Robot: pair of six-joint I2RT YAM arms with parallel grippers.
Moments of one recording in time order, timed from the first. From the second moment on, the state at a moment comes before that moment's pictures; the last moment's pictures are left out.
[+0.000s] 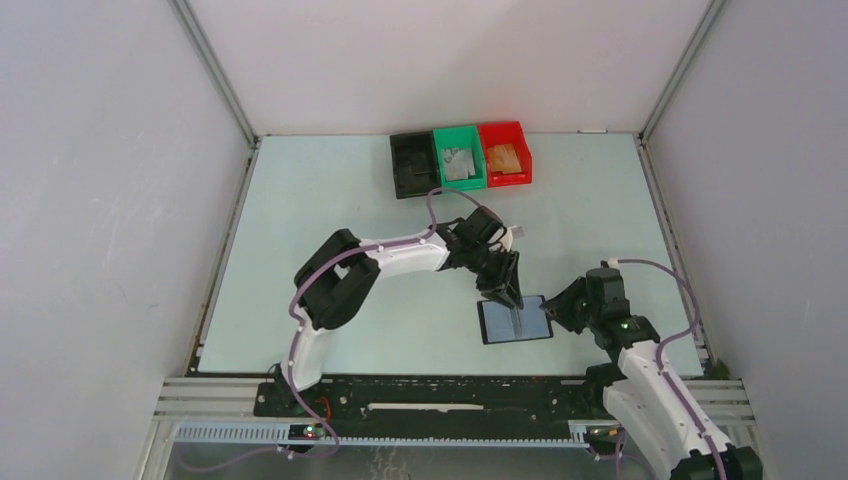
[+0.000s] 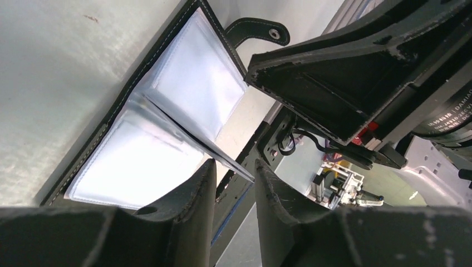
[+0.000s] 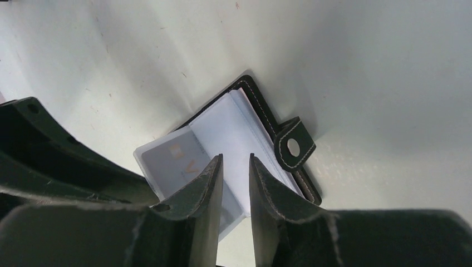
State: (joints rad) left arm -0.91 2.06 1.44 -0.29 0.68 -0.74; right arm 0.18 0.70 0.31 -0.45 -0.12 0.92
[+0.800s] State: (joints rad) left arm -0.92 2.12 1.48 -0.29 0.69 -0.74; right arm 0.14 0.63 0.27 -0.43 -0.36 0.87
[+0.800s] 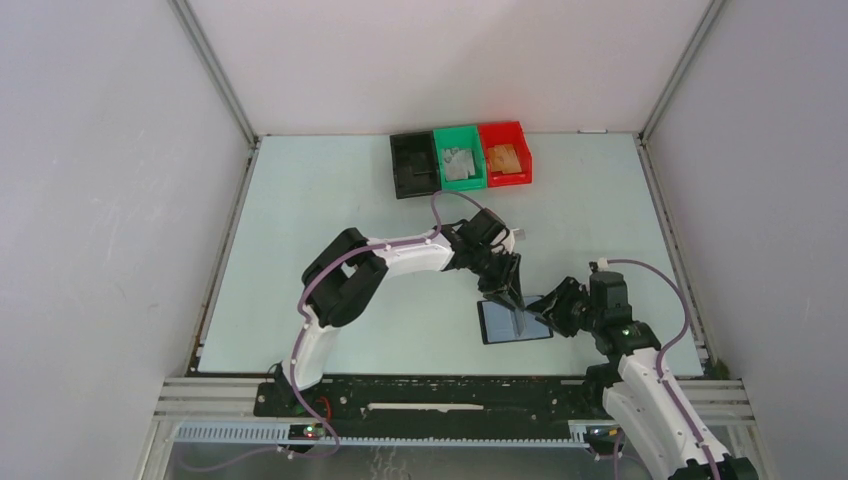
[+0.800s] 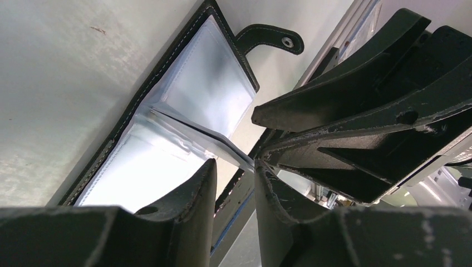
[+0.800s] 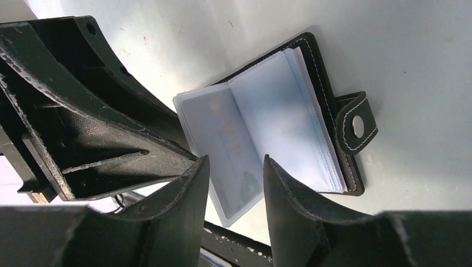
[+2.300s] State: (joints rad) left arm -0.91 2.13 1.47 -0.27 0.71 -0.74; right arm 0.11 0.51 0.20 -0.43 -0.47 0.85
